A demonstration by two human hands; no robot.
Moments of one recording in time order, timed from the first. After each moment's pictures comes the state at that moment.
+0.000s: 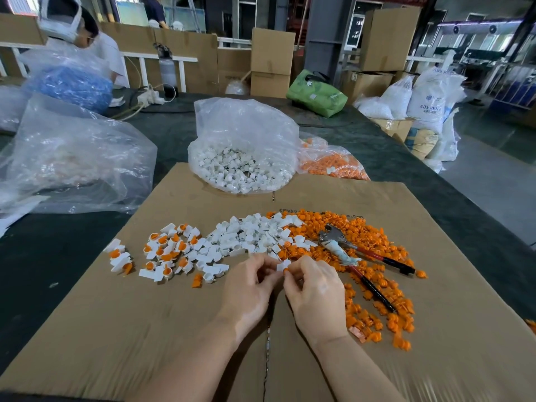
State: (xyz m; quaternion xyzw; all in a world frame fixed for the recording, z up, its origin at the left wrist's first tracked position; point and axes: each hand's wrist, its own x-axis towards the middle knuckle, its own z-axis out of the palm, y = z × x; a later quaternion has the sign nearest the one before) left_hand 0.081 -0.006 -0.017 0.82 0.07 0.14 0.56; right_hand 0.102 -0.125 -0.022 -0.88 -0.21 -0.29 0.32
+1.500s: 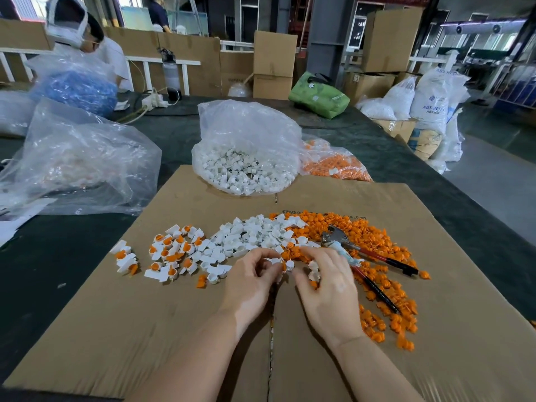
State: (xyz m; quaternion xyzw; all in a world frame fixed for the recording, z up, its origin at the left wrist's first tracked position) left_hand 0.091 -0.001 -0.024 0.78 0.09 0.14 0.61; right_hand 0.105 -0.139 -0.016 -0.88 -0.20 -0.25 0.36
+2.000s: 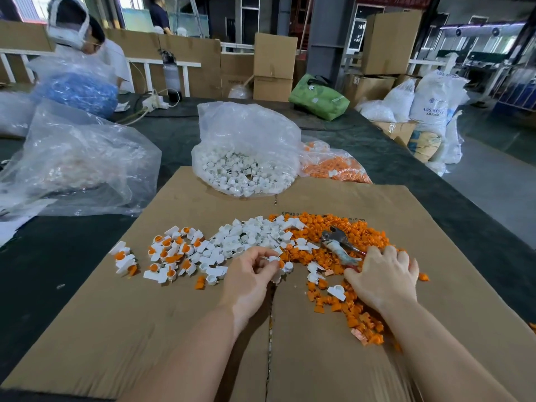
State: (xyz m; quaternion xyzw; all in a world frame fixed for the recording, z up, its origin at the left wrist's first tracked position) left_hand 0.095 0.001 -0.022 0.76 0.11 0.12 0.63; right_hand 0.150 -0.199 0.014 -1.00 0.03 -0.02 0.01
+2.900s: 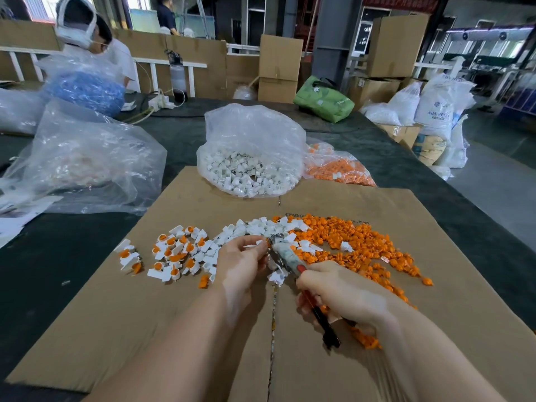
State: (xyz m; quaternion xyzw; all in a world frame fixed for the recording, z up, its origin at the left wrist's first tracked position) left_hand 0.111 0.008 0.005 0.57 0.25 0.12 0.77; right_hand 0.102 -0.147 0.064 -0.82 -0.11 0.33 0.45
